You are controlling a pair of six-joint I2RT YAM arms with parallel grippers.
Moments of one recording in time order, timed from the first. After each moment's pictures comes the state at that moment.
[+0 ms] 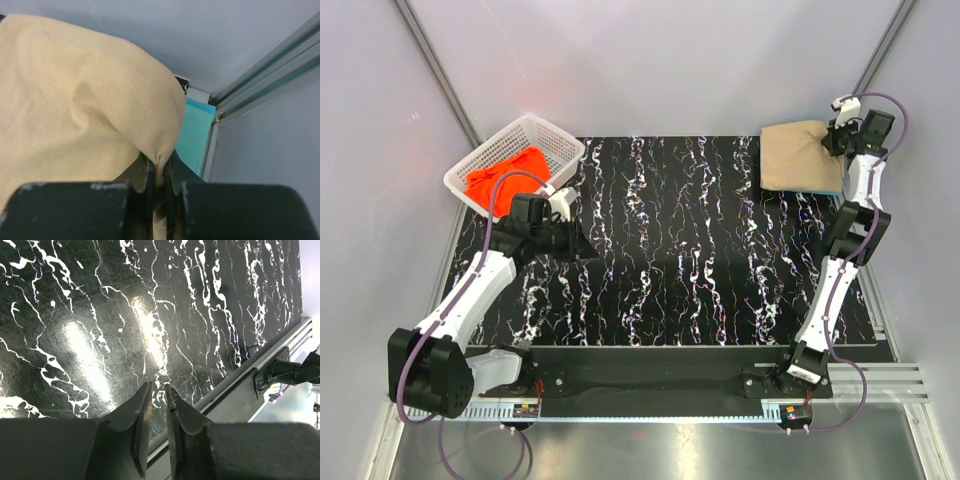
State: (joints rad) left arm -0.23 1.18 0.87 -0.51 0.59 -0.31; right arm -0.40 2.69 2.58 -0.38 -0.52 -0.51
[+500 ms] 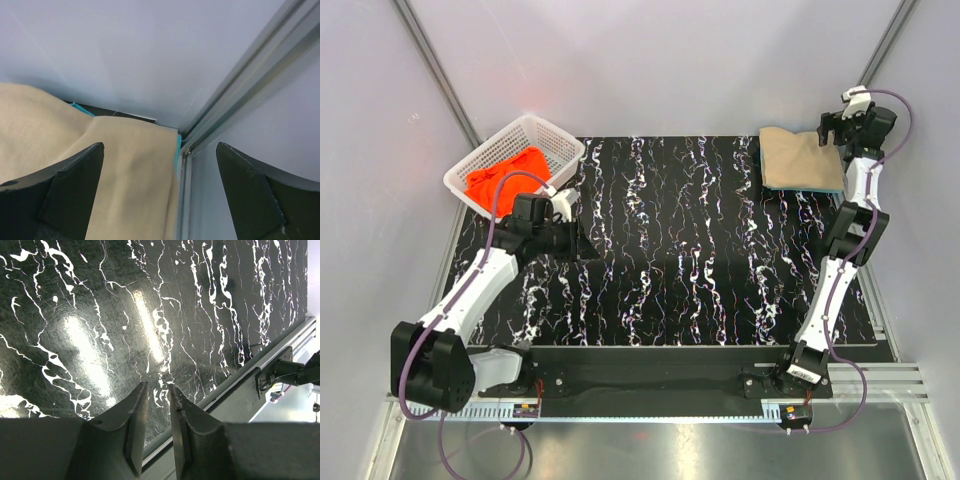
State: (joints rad) left arm -0.23 1.21 0.87 -0.51 0.58 -0.31; right arm -0.40 2.73 2.58 -0.09 -0.47 -0.37
